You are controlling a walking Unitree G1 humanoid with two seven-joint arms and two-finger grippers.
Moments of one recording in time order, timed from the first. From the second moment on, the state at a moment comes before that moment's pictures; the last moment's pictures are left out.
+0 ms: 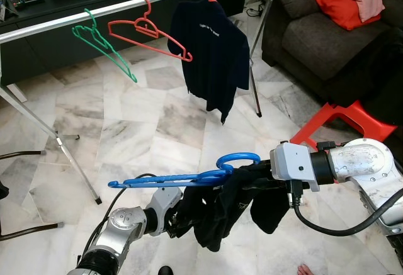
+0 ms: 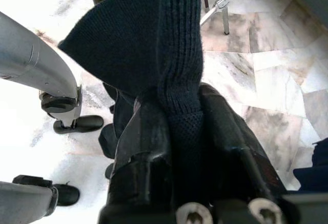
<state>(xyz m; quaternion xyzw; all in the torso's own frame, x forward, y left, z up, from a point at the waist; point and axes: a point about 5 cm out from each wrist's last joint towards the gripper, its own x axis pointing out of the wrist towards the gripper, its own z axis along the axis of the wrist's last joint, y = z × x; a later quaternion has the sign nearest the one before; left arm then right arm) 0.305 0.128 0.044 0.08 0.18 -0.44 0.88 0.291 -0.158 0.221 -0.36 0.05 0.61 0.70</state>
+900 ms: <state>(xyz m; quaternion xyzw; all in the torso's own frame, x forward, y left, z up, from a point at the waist) 0.309 0.135 0.051 0.10 0.15 -0.43 0.88 0.292 -0.159 0.218 -0.36 0.05 0.60 0.71</state>
